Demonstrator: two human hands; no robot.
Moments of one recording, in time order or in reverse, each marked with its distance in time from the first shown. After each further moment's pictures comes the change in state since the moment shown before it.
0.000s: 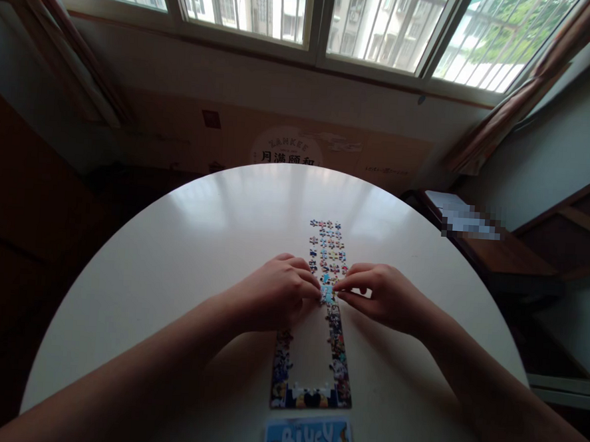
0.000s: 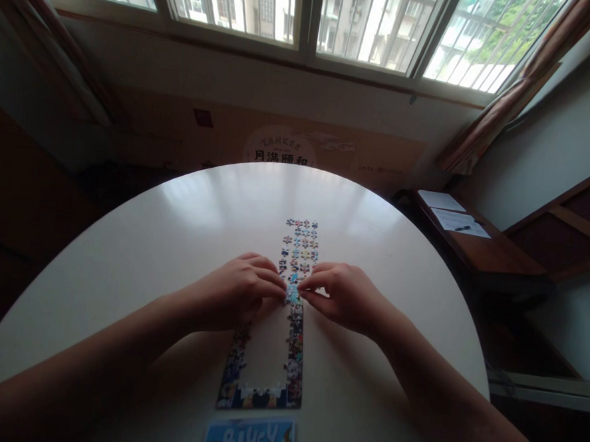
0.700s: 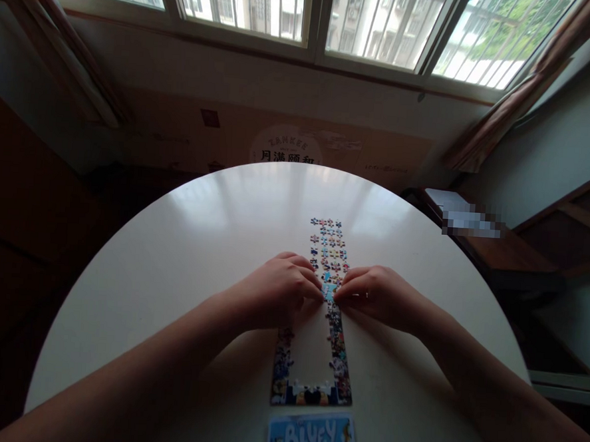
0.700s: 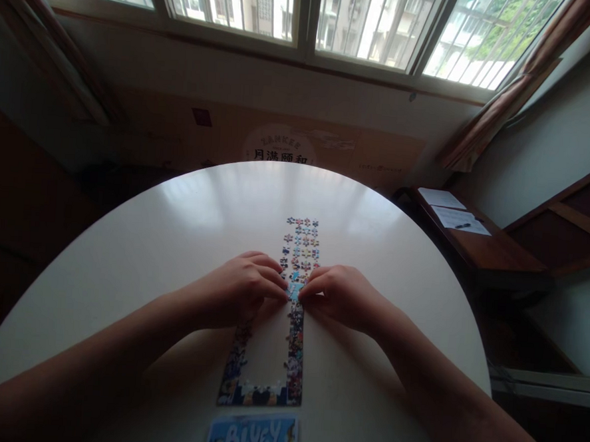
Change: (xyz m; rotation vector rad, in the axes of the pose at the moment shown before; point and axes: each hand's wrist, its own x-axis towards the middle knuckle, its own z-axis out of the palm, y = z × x) left_hand 0.004 -0.004 0.003 -0.047 0.002 0.027; right_hand 0.001 0.008 0.003 0.001 -0.103 -0.061
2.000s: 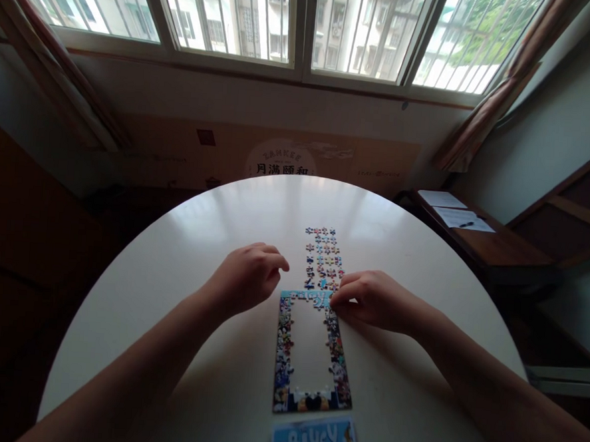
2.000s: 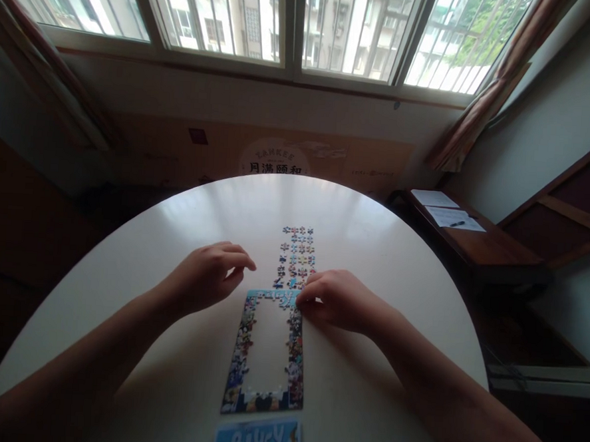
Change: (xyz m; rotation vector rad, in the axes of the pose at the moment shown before) left_hand -0.016 -0.018 -0.031 0.229 0.163 -0.356; right_hand 0.001 0.003 0.001 -0.070 0.016 -0.077
